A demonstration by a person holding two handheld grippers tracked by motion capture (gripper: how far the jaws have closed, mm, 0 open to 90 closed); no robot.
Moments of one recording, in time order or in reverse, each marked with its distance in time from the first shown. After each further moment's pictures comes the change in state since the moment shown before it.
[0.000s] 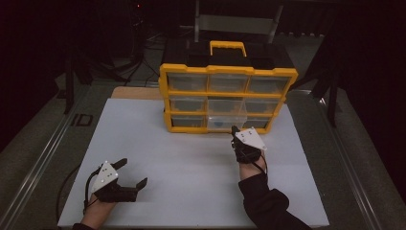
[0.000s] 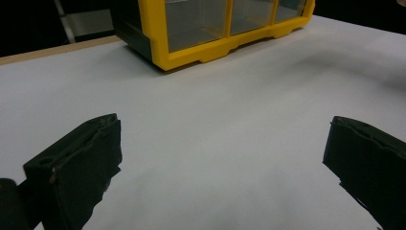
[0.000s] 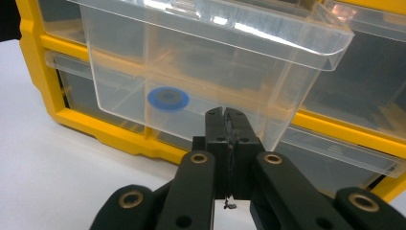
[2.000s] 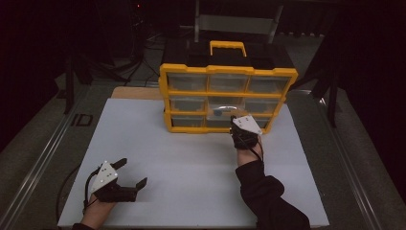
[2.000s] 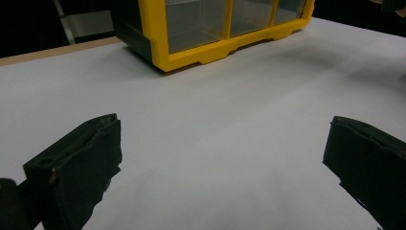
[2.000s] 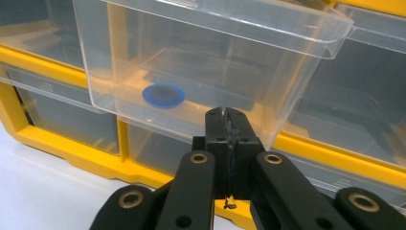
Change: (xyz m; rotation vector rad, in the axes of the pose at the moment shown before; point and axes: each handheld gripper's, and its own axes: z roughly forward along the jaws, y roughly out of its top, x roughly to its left) left arm 0.001 0.000 -0.001 -0.009 -0.003 -0.004; right arm -0.010 0.013 0.039 0.028 -0.027 -0.003
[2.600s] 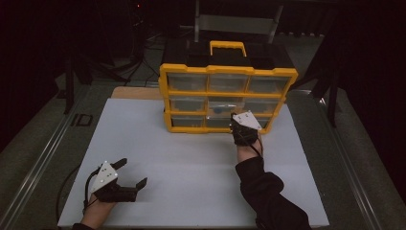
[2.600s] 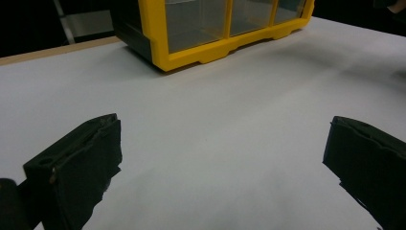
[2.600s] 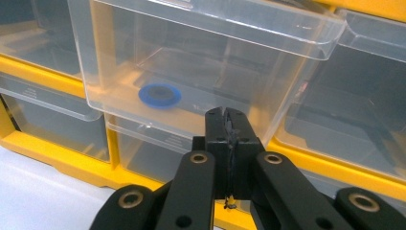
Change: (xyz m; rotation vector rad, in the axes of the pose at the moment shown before) left arm 0.000 0.000 0.000 0.001 -0.001 0.000; right arm -0.004 0.005 0.010 0.008 -0.006 0.003
